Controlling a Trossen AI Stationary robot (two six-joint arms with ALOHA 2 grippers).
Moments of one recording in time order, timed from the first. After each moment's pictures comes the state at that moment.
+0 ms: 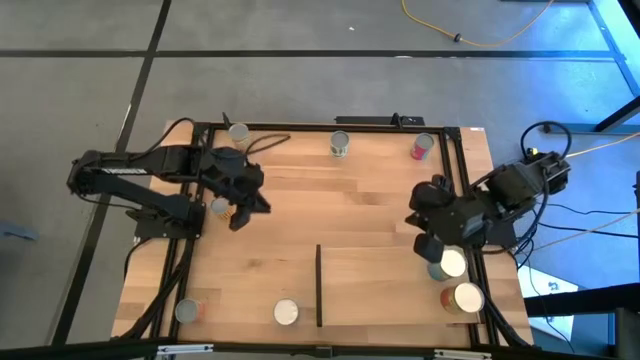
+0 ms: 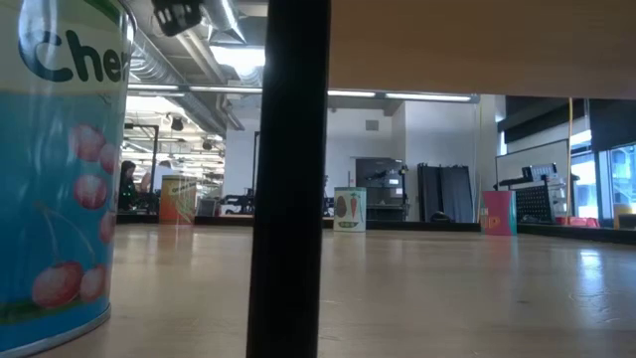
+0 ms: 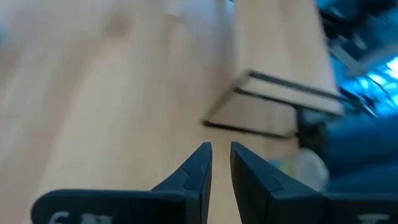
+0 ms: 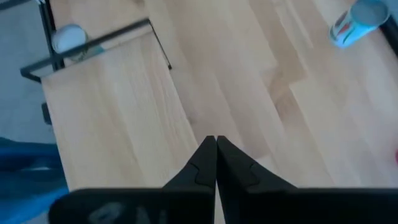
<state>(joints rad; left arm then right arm) 0.00 1.05 1.13 -0.78 0.22 -0.33 0.53 1.45 1.90 -1.57 0.36 0.82</state>
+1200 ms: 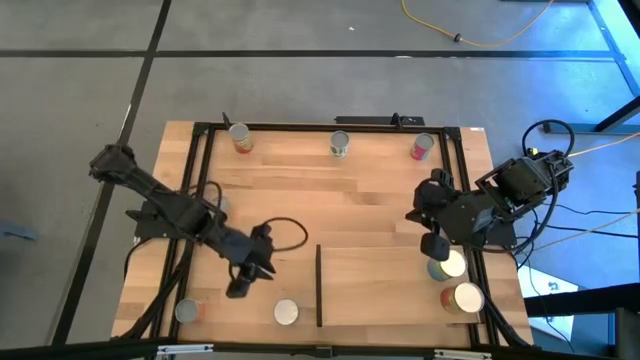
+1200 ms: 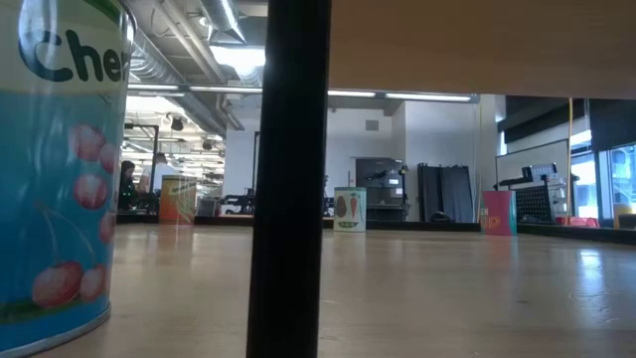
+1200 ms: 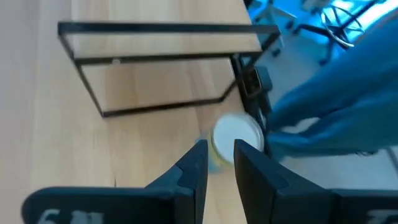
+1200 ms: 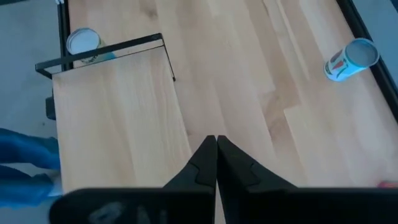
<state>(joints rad) -0.53 1.30 1.13 -0.54 -0.04 -0.45 0.53 1.45 1.96 -1.57 0.38 0.67</state>
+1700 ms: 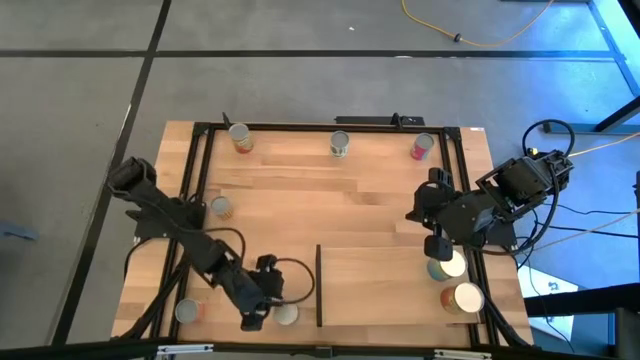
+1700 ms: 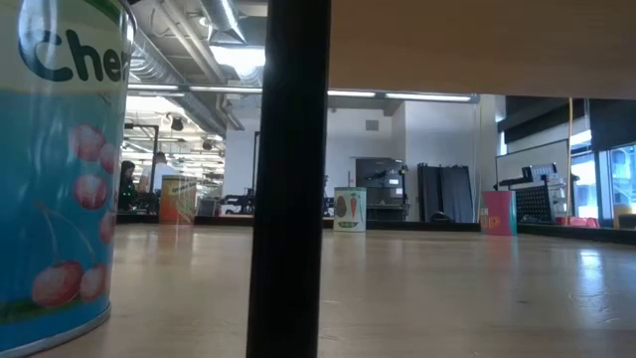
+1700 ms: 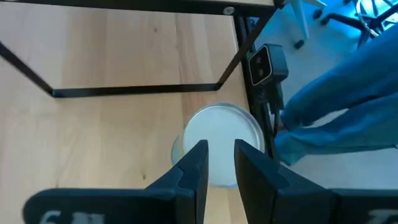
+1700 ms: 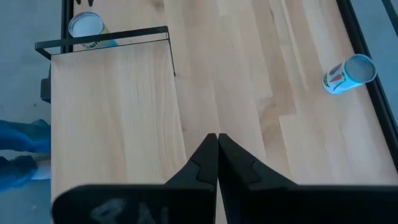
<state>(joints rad) -0.69 1.56 1.13 -0.38 -0.21 -0.63 0.53 1.45 1.96 -1.57 0.37 0.57</state>
